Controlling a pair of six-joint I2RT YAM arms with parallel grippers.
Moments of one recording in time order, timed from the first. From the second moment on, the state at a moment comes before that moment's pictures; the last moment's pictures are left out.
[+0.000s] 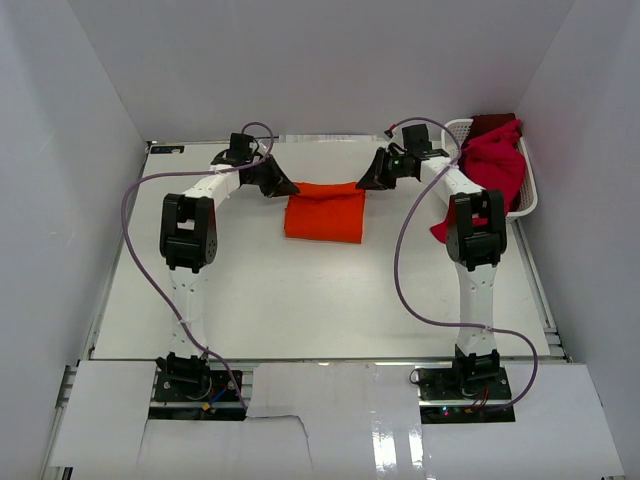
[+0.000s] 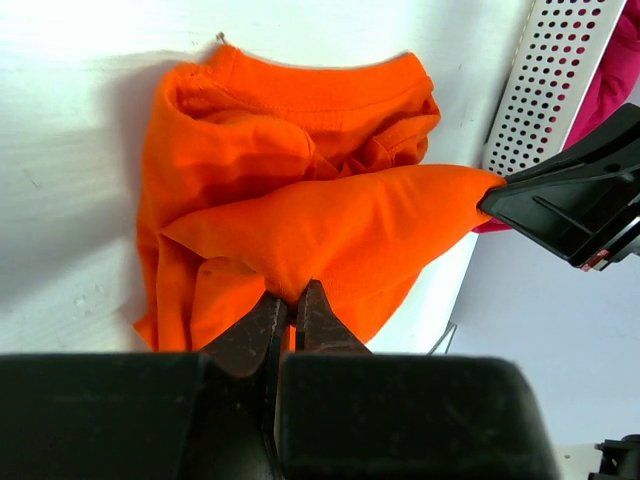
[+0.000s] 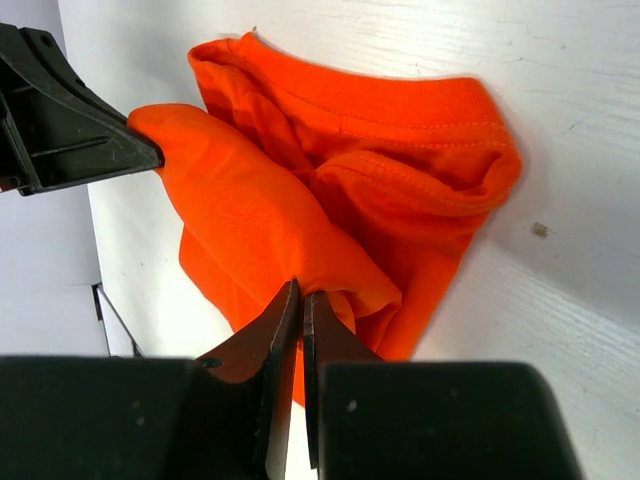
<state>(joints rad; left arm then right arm) -0.17 2.32 1.87 -0.41 0.69 -0.69 0.21 2.29 1.89 -0.43 -0.72 0.46</state>
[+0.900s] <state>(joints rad) -0.17 2.33 1.78 -0.11 0.65 -0.75 0.20 2.40 1.83 -0.17 -0.67 0.52</state>
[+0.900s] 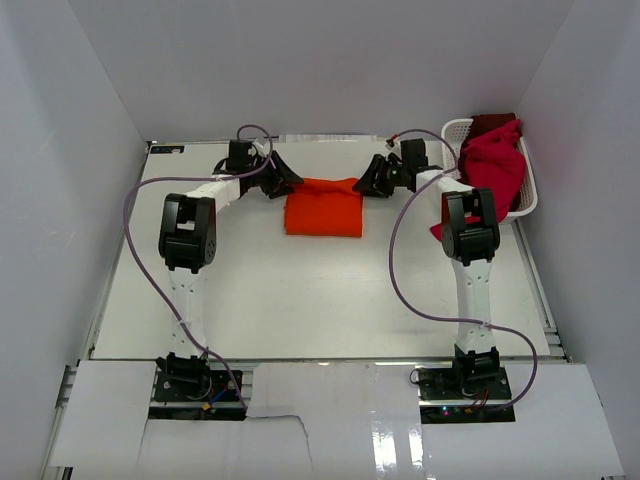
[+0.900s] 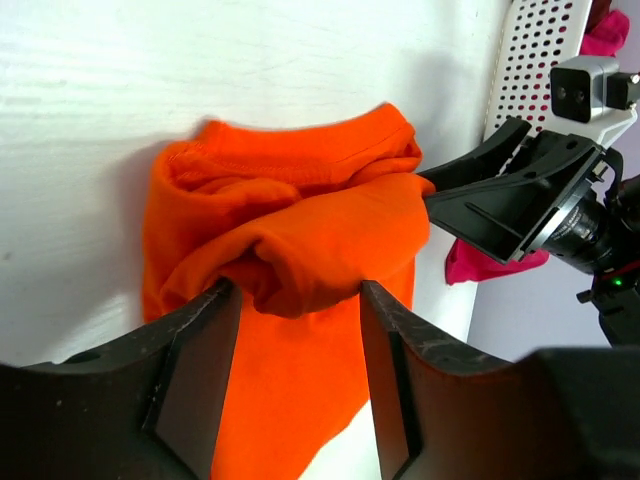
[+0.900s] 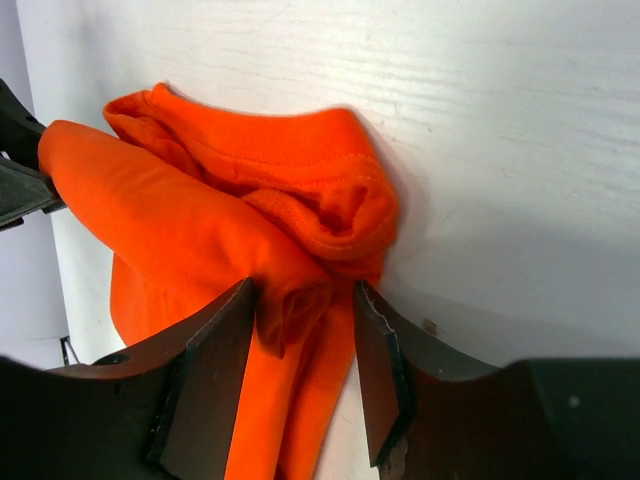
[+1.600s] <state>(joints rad) -0.17 1.87 1.55 0.21 0.56 -0.64 0.20 2.07 1.55 0.08 -0.61 0.42</state>
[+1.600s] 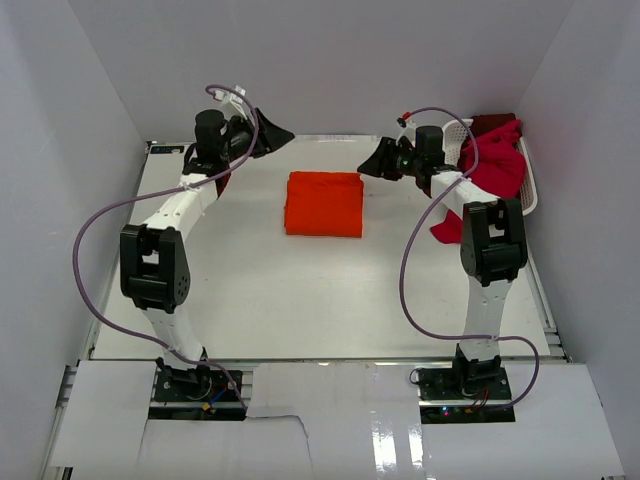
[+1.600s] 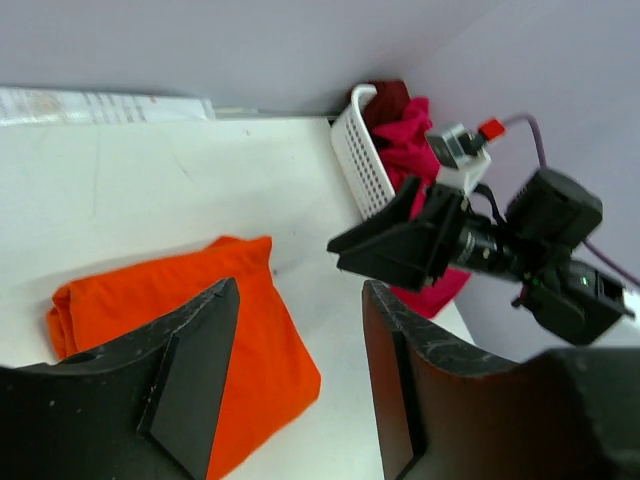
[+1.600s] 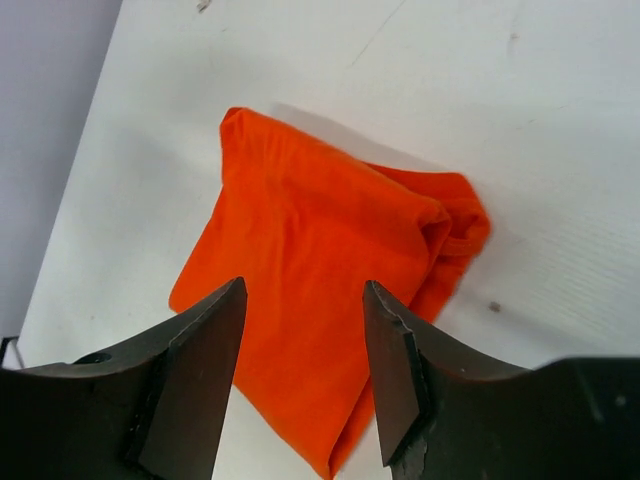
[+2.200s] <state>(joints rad) -0.28 2.03 1.31 0.21 0.82 -0.60 0.30 2.37 1.78 0.15 -0.90 0.60</state>
